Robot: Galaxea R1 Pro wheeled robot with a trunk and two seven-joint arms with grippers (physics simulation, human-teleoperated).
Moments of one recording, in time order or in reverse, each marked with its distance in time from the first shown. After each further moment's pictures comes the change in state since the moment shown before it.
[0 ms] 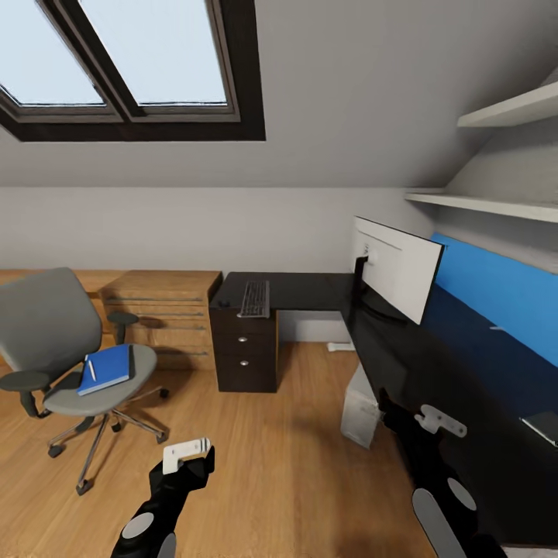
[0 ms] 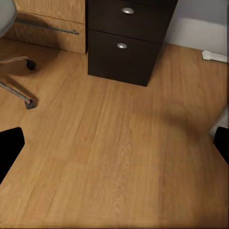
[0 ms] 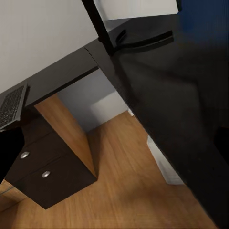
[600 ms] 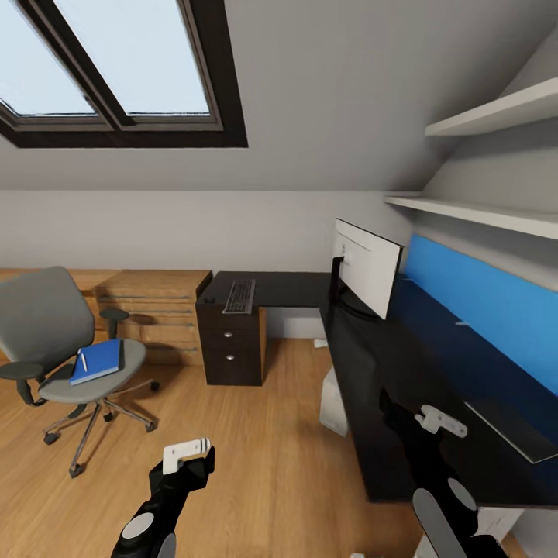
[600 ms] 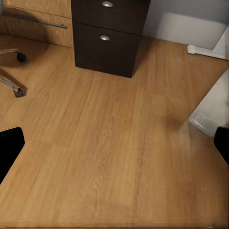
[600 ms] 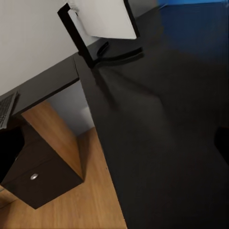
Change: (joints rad) left arm 0.000 0.000 0.000 0.001 -0.001 0.000 0.000; right arm 0.000 0.001 -0.003 0.000 0.000 -0.002 0.002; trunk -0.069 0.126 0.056
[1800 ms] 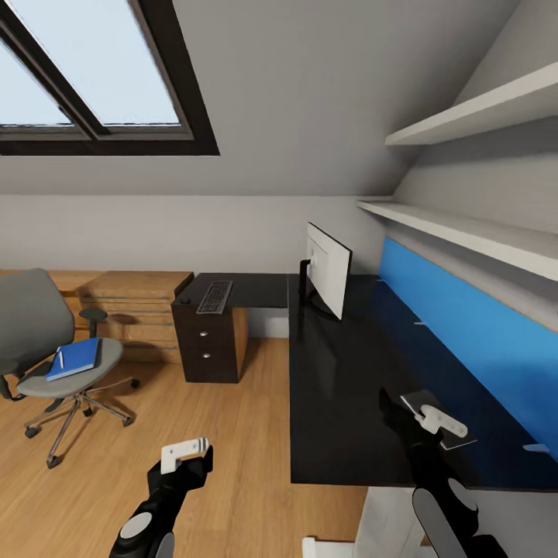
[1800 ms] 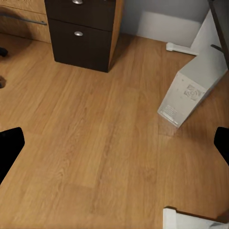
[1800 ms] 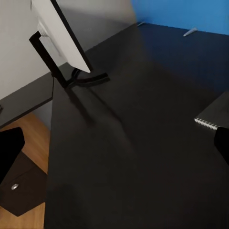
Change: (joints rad) left arm 0.000 0.002 0.008 -0.004 0.004 -0.001 0.000; right arm 0.000 -0.002 0.002 0.000 0.000 0.000 0.001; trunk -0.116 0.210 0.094
